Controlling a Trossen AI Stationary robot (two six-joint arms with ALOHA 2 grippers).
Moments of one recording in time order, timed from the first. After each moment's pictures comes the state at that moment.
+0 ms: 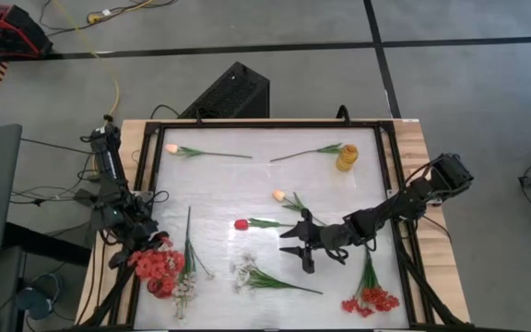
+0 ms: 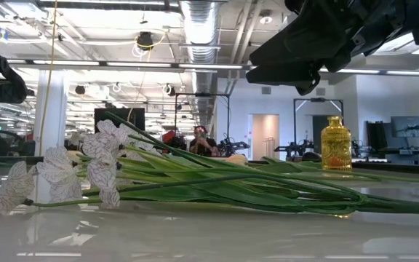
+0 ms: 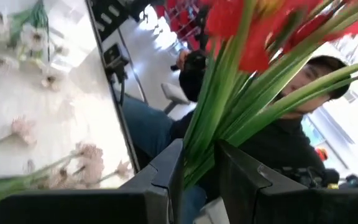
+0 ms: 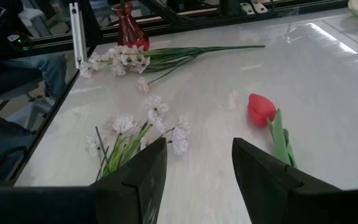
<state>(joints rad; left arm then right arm) -1.20 0.21 0.07 0.13 -0.41 -0.95 0.44 1.59 0.69 0.51 0.37 0.33</state>
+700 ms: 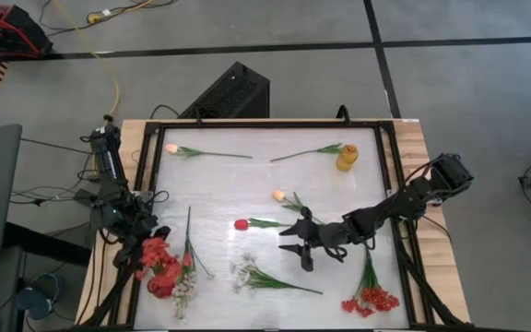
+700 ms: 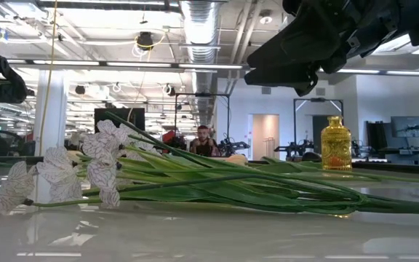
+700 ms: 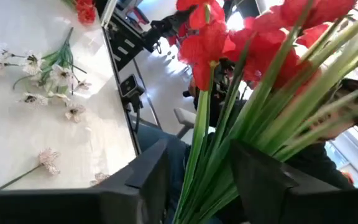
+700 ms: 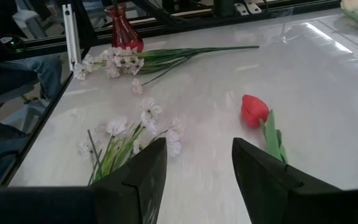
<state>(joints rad) -1.20 0.21 0.07 0.15 -0.52 -0.89 0.42 1.59 0.69 0.51 0.37 0.33</state>
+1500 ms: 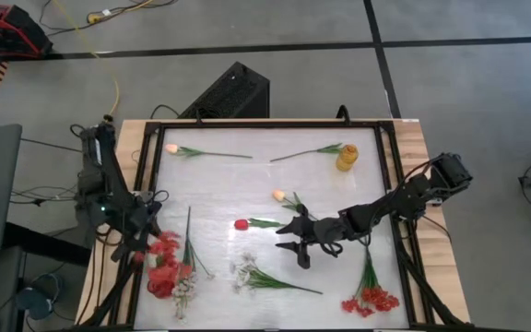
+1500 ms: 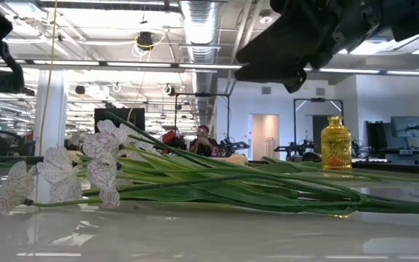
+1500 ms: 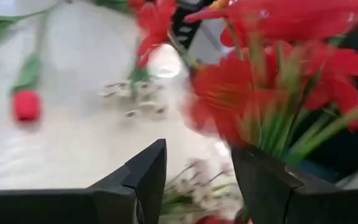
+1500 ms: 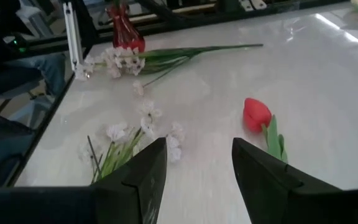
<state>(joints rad) -1.16 0.34 0.50 -0.60 -0.57 -0.69 0.38 1.59 0.75 0.43 0.29 0.33</state>
